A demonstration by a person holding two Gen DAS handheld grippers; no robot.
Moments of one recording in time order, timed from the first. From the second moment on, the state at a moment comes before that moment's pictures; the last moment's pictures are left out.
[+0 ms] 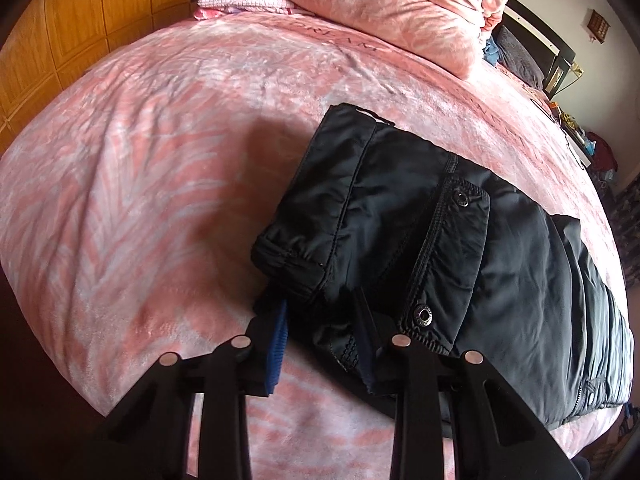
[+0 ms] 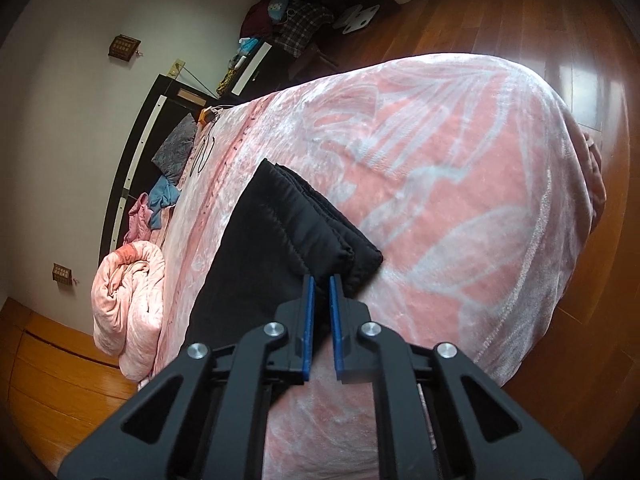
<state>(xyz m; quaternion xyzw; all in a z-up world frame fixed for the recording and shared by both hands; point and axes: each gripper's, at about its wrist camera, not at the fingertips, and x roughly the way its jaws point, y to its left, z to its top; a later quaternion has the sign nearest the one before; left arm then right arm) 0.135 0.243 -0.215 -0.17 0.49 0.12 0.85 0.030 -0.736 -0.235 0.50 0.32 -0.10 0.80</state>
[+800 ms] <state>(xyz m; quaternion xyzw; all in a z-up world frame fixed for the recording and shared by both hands) 0.126 0.243 -0.222 -0.23 0.47 0.10 0.84 0.042 -0.731 -0.266 0.62 0.25 -0.04 0.74</state>
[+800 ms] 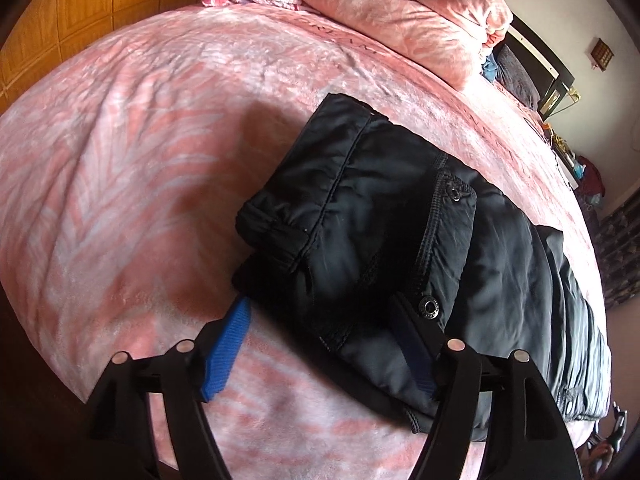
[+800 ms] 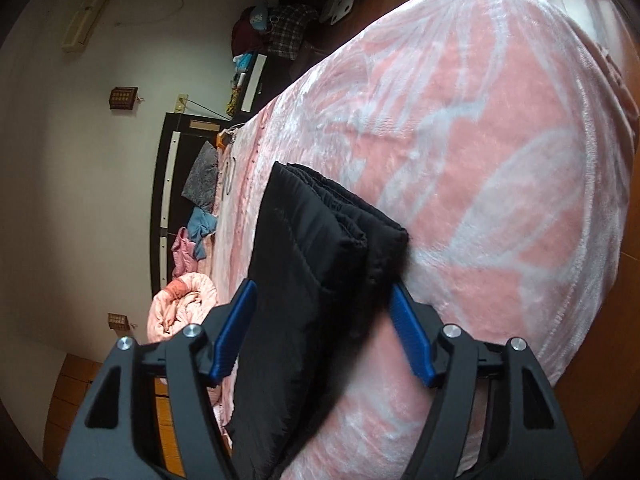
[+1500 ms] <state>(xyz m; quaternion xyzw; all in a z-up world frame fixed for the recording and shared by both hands) 0.126 0.246 -0.230 -0.28 0.46 0.11 0.84 0.088 -0.722 -0.276 0.60 0.25 0.00 0.76</state>
